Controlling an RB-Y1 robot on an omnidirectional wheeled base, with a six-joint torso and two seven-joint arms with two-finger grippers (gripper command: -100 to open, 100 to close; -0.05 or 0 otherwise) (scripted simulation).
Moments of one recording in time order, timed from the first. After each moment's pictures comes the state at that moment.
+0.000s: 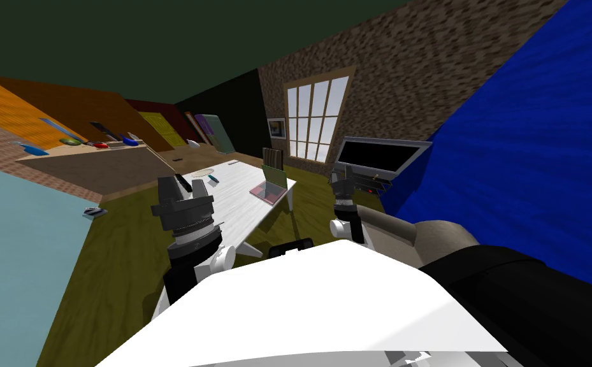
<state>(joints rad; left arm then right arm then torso) 0.51 0.01 -0.01 -2.37 -0.02 -0.57 -0.10 0.46 0.03 -0.03 -2.26 0.00 -0.44 -0.07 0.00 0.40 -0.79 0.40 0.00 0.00</state>
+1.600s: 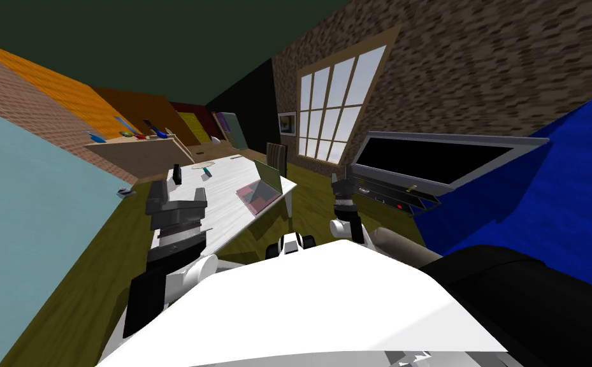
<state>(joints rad) 0.54 0.14 0.12 -2.38 0.20 -0.36 -0.02 0.46 0.03 -0.03 -2.26 0.00 -0.44 -0.07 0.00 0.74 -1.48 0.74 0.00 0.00</state>
